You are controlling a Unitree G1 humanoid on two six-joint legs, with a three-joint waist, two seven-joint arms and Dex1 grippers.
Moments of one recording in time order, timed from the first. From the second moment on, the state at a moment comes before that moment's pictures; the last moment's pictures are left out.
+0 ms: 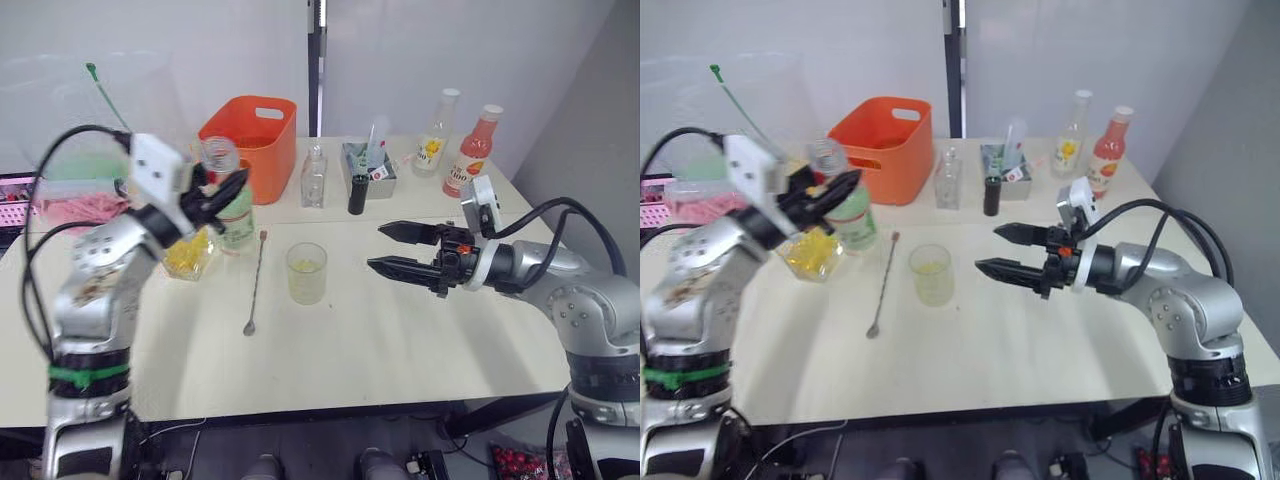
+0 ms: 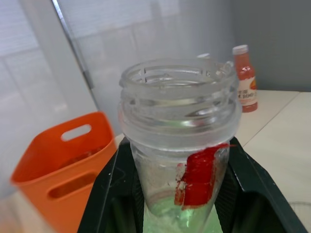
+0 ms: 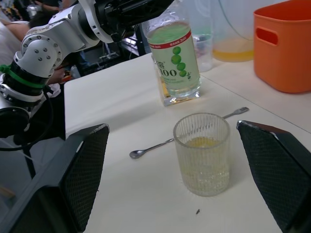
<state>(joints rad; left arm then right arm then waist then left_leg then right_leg) -0.53 0.64 0.32 -0.28 -0.51 0.49 -0.58 -0.67 -0.70 -0.07 -0.20 0.84 0.81 0.98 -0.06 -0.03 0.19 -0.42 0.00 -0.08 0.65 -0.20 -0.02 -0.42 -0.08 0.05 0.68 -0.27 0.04</state>
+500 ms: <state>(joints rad) 0.02 0.68 0.88 -0.53 -0.84 0.68 -0.53 -0.69 -0.71 0.04 -0.11 0.71 0.68 1.24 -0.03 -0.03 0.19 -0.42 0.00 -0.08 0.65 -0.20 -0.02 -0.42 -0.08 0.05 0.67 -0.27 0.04</state>
